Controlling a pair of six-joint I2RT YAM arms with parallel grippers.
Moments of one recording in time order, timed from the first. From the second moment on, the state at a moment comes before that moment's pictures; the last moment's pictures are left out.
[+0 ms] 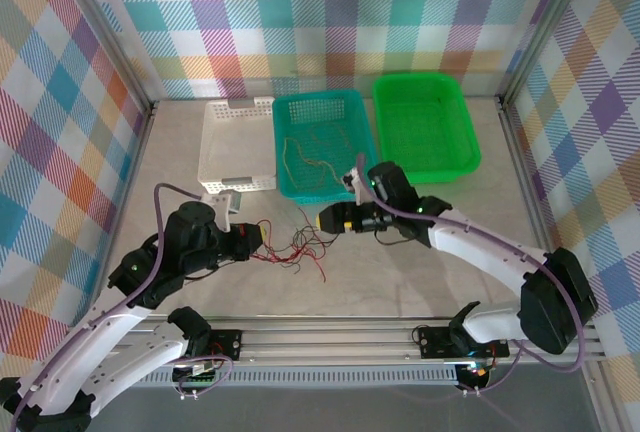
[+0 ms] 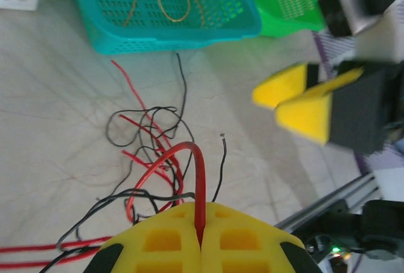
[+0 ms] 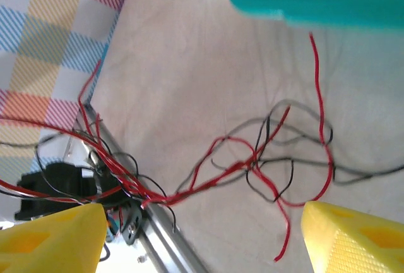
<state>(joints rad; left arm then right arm) -0.65 0.65 0.81 -0.74 0.14 -0.70 0.73 1.31 0.85 -0.24 -0.53 0.60</state>
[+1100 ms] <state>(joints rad) -0.66 0.53 0.75 -0.63 0.16 -0.77 0.83 1.61 0.85 0.07 -0.40 0.87</state>
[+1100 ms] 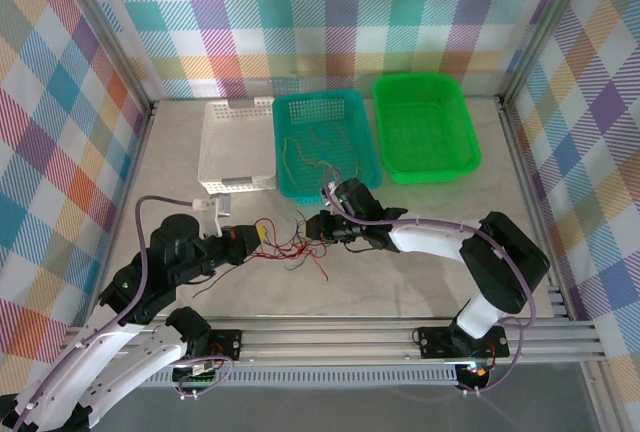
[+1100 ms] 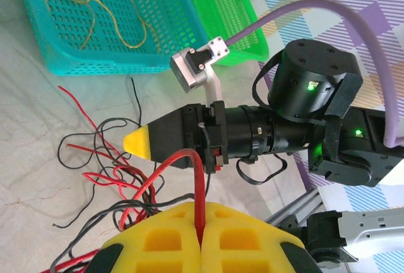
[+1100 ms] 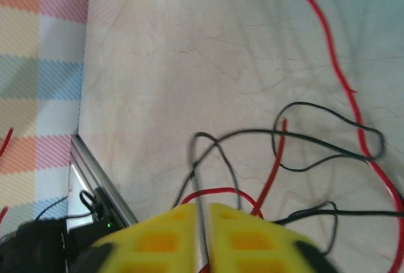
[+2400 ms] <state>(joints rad) -0.68 0.72 0.79 -0.76 0.03 -0.71 0.61 0.75 0.84 -0.80 0.06 0.63</state>
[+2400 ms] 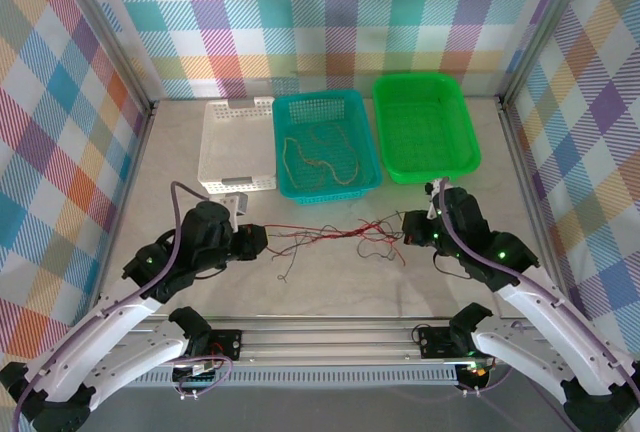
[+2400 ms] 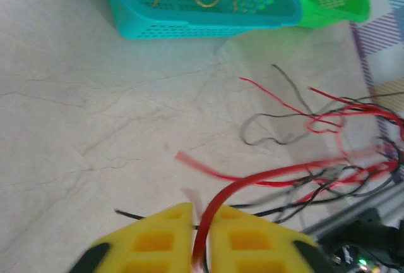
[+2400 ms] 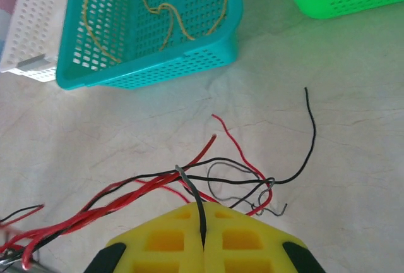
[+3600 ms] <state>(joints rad) -0.95 1.13 0.71 -0.25 0.28 -0.73 0.59 0.76 0.81 -0.39 -0.60 0.58</state>
